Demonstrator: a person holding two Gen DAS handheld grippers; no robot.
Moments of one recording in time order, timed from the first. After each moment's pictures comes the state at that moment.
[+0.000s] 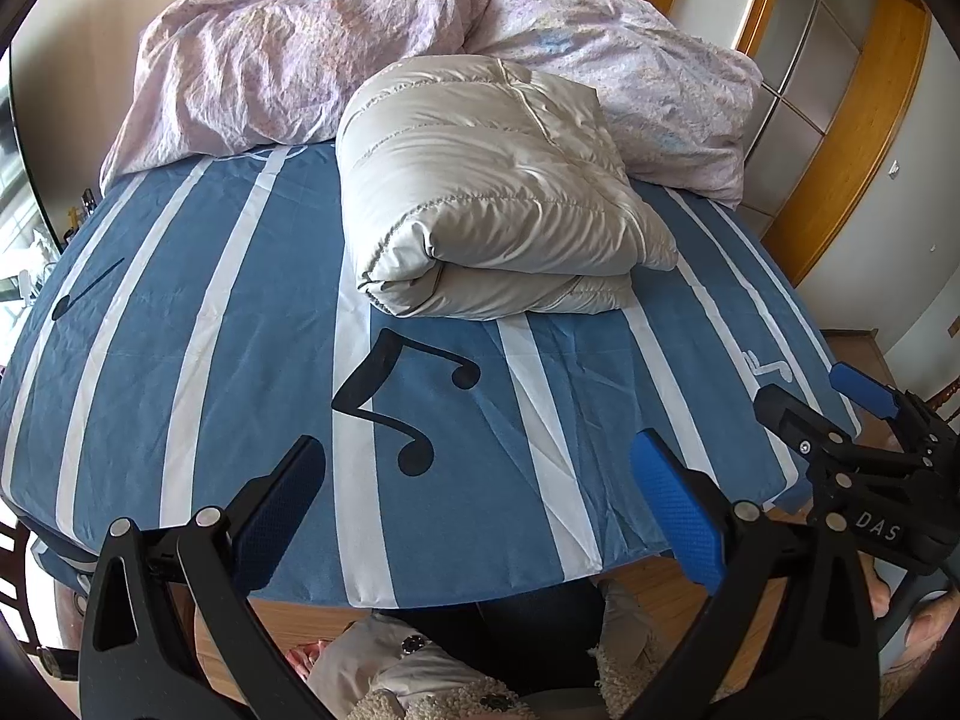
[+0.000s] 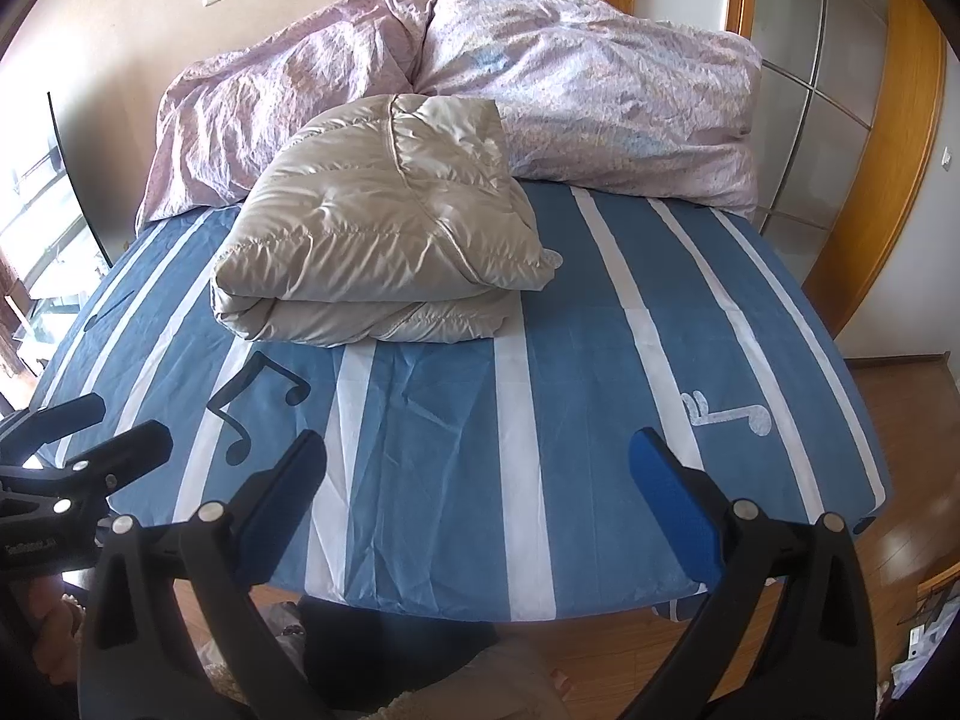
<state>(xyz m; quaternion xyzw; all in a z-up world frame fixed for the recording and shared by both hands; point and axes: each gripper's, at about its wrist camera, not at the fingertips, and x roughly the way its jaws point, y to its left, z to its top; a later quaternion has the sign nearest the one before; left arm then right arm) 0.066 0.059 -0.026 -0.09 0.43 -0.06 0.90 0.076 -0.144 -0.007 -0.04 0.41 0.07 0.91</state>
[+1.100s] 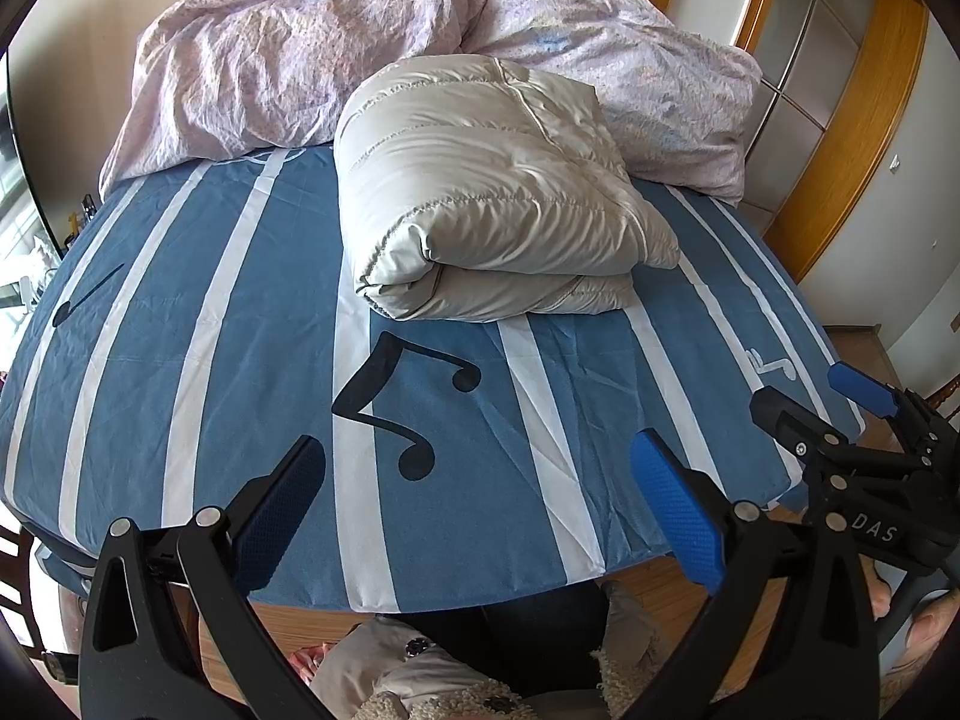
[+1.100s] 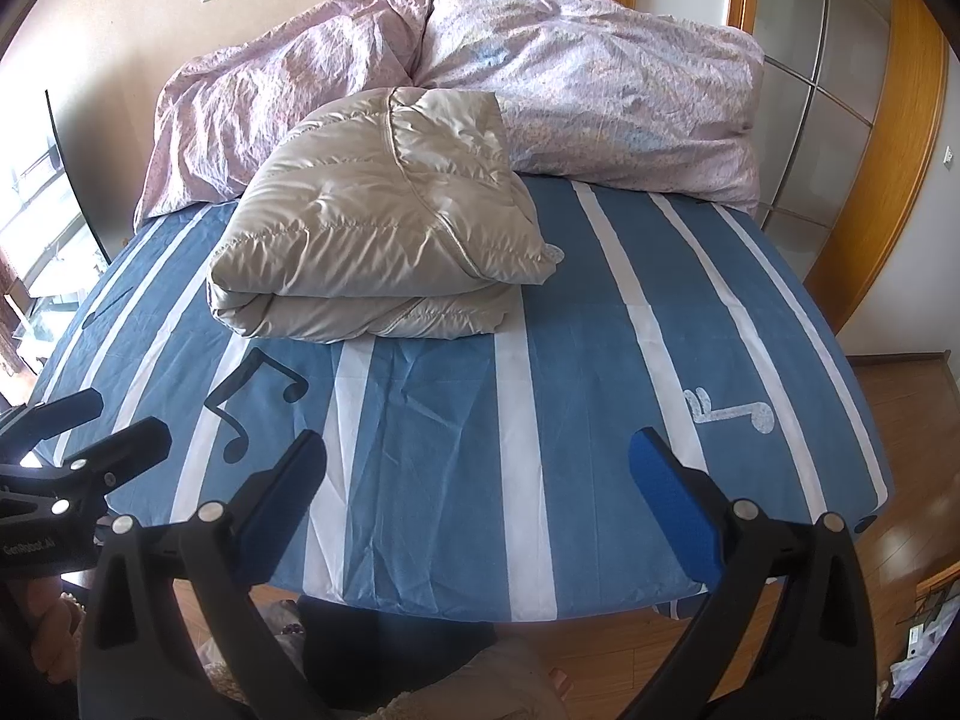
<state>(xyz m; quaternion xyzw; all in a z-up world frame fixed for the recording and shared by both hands) 0.067 0.058 -0.026 -0.08 0.43 -0.06 0.90 0.080 -0.147 -0.010 -0.04 0.41 0.07 0.91</state>
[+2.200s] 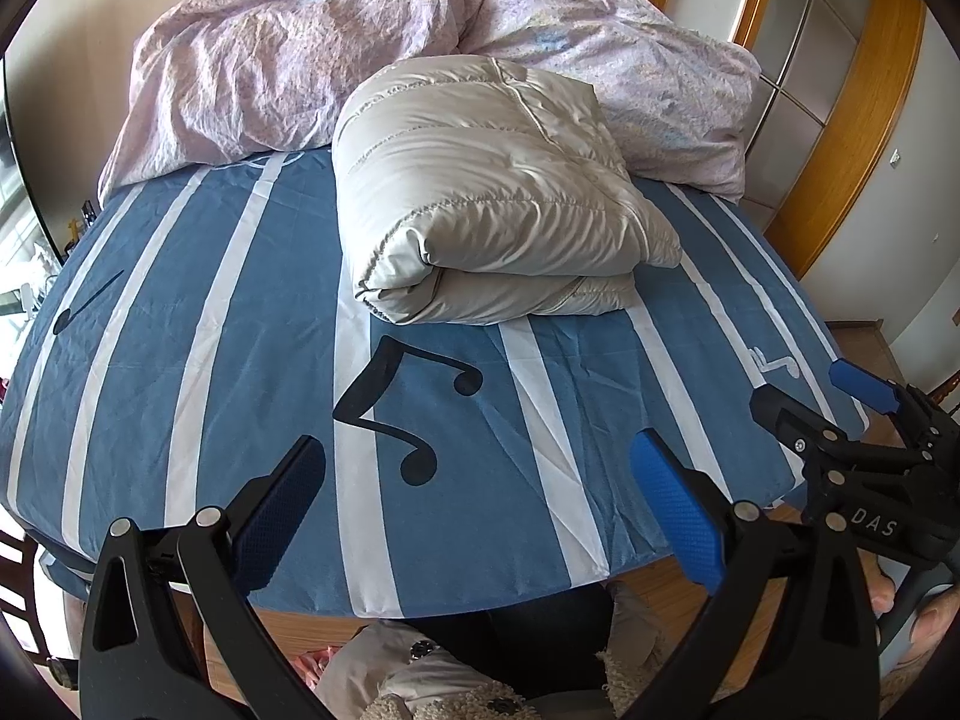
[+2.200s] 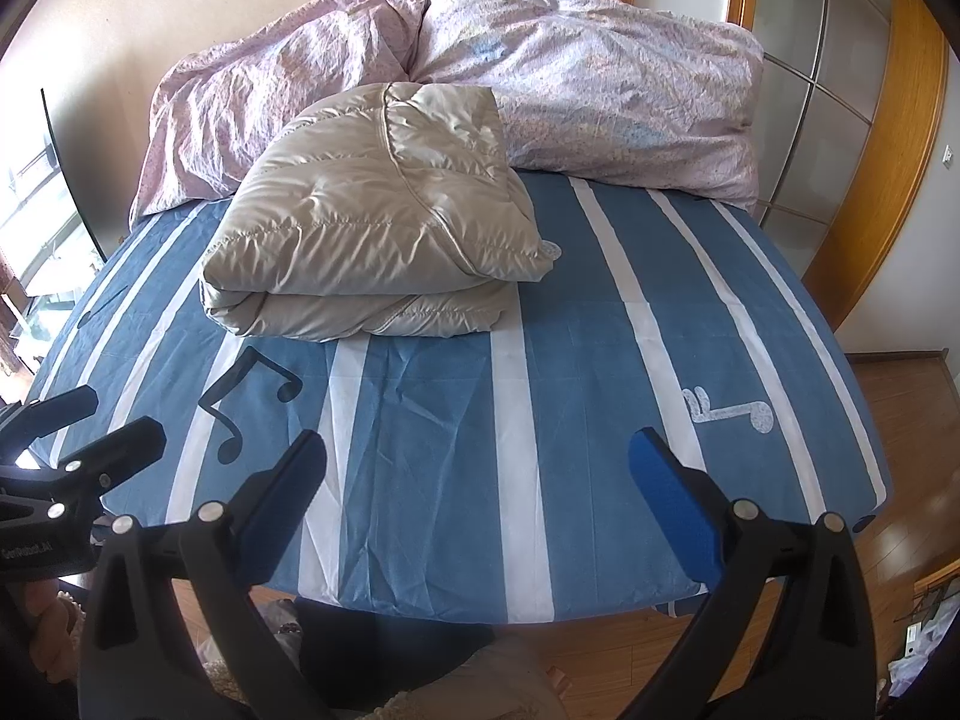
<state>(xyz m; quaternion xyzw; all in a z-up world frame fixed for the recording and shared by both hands) 0.070 0.060 -0.026 -0.08 0.43 -0.06 0.90 0.082 -0.152 -0.014 -0.05 0.41 0.07 0.91</state>
